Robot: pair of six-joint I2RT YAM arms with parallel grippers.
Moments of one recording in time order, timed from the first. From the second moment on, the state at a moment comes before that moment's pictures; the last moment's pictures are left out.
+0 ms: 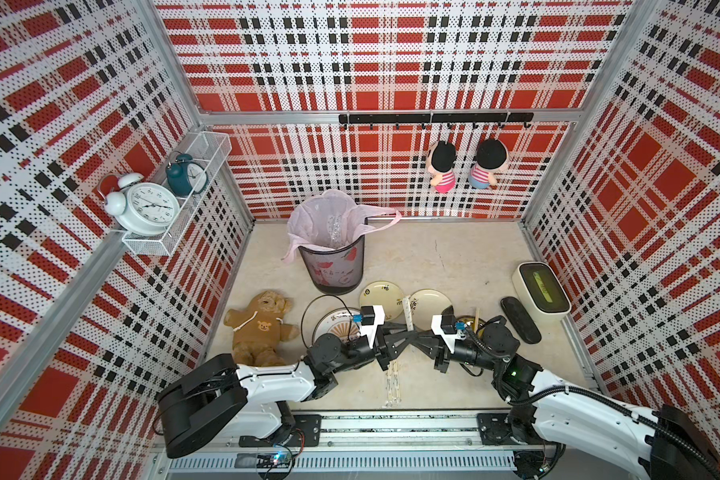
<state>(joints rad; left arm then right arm) -0.99 1.26 0.30 1.19 0.30 -0.36 0.83 0.85 0.28 0.57 -0.47 0.02</state>
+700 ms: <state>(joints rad) -0.99 1.11 0.51 0.96 0.24 -0.22 0.83 0.83 0.16 0.66 -0.47 0.04</state>
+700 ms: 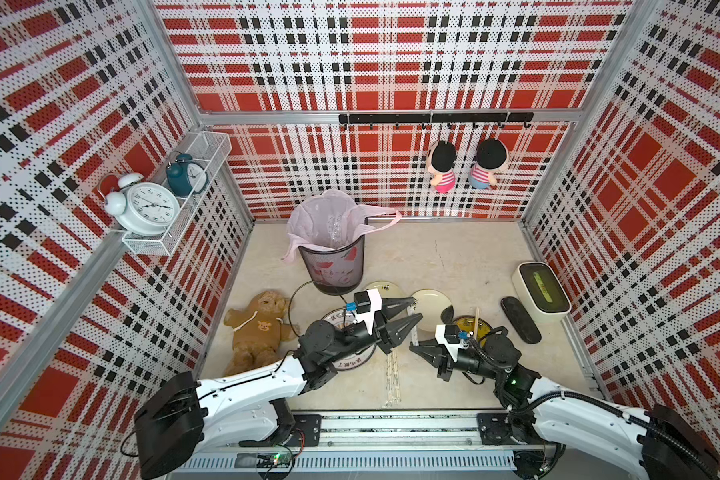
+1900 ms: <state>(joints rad) -0.98 1.23 0.45 1.15 0.31 -0.29 0.83 0.78 0.21 0.45 -0.50 0.06</state>
